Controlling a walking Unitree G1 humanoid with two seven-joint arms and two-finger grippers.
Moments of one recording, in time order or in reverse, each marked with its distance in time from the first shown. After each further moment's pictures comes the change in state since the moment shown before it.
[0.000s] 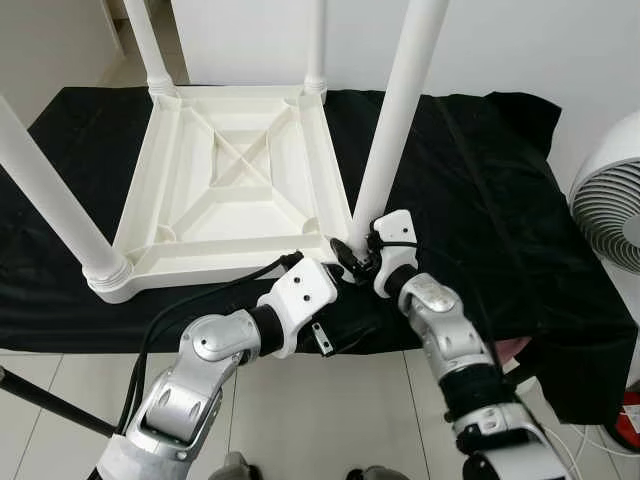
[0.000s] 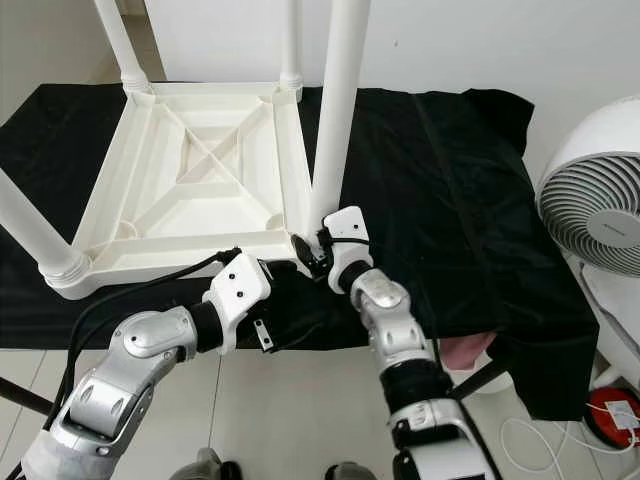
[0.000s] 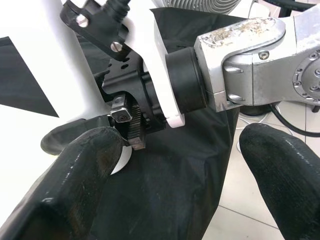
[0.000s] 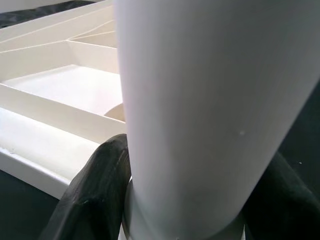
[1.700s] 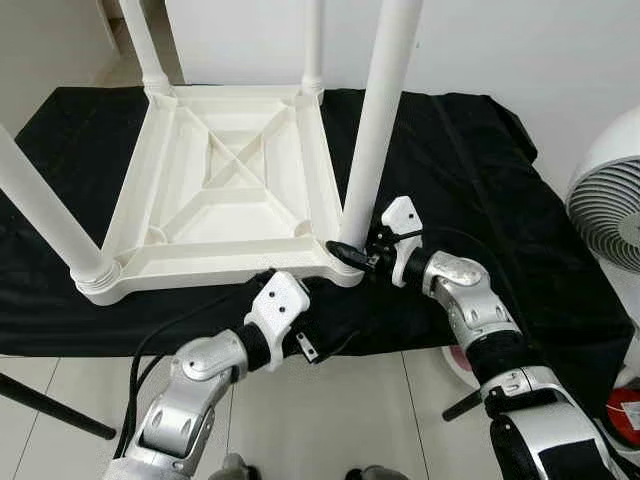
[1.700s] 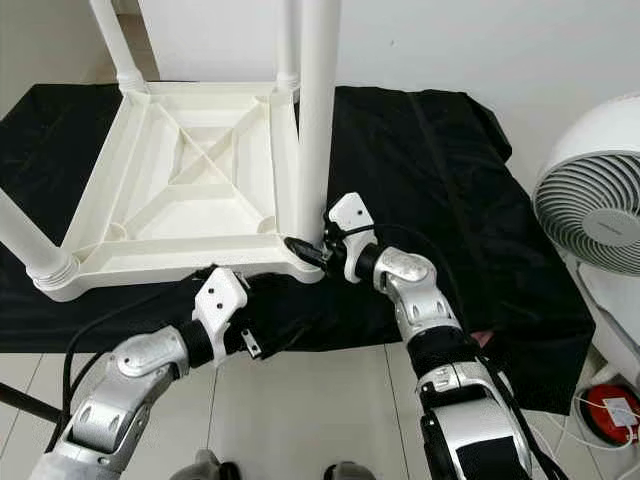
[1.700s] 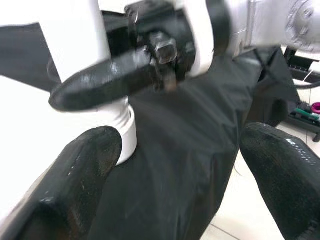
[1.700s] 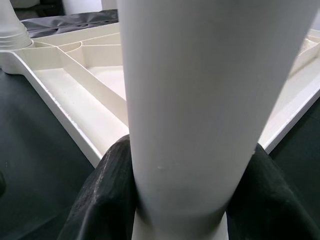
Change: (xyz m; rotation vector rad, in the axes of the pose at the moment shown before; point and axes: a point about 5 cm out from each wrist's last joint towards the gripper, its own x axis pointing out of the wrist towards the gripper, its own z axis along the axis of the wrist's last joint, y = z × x) left arm -0.010 0.001 -0.028 -0.104 -0.072 0.074; right arm 0.007 -0.022 0.015 -0.140 0.005 0.454
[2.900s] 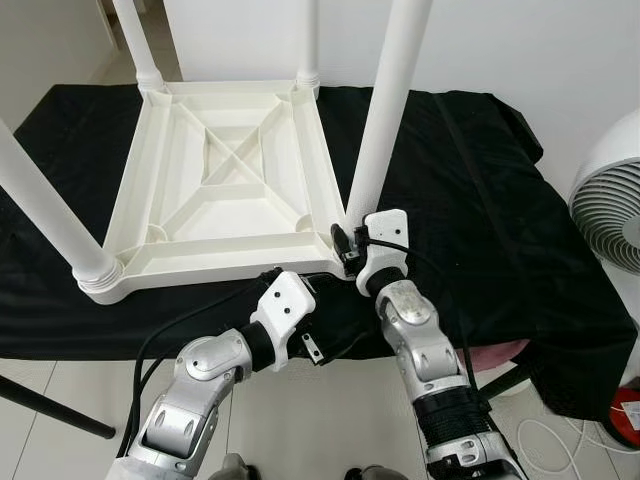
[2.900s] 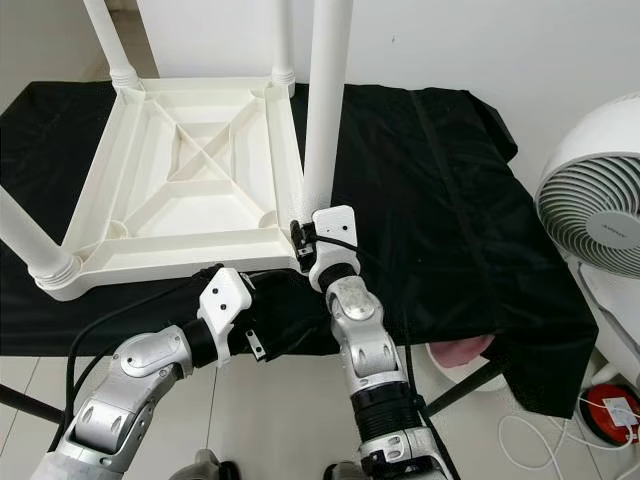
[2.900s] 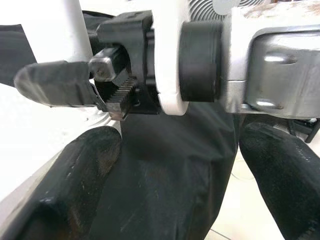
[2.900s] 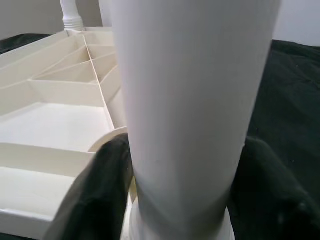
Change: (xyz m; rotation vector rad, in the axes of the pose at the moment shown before) left arm 0.002 -0.004 0.001 -0.007 -0.013 -0.018; right arm 0.011 0.051 0.012 0.180 -0.093 -0.659
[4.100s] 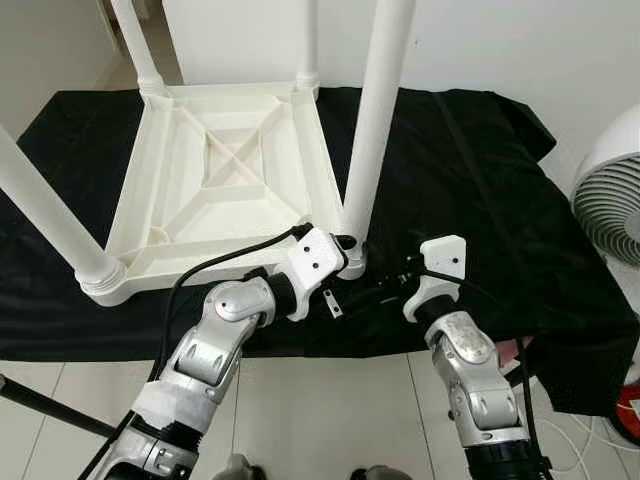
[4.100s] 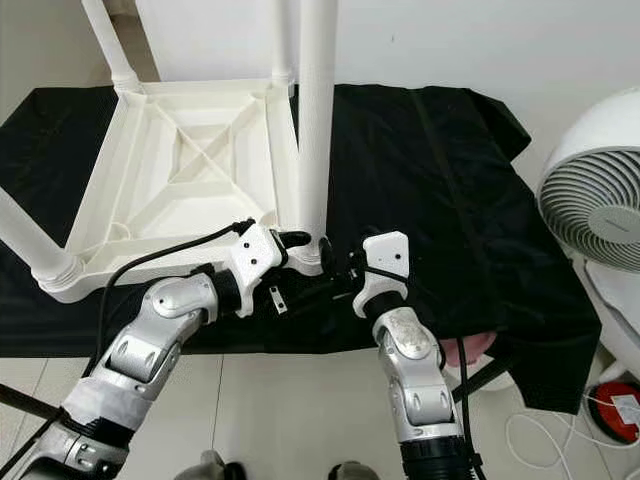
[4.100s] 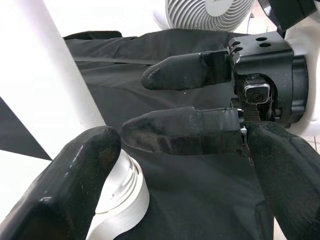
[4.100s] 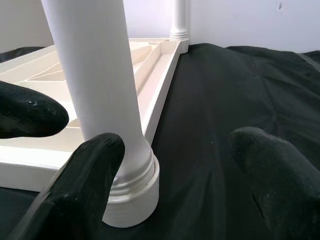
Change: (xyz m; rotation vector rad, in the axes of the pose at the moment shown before) left arm 0.040 0.034 0.013 0.137 0.037 -0.050; right arm -0.053 -0.045 0.000 -0.038 -0.030 0.017
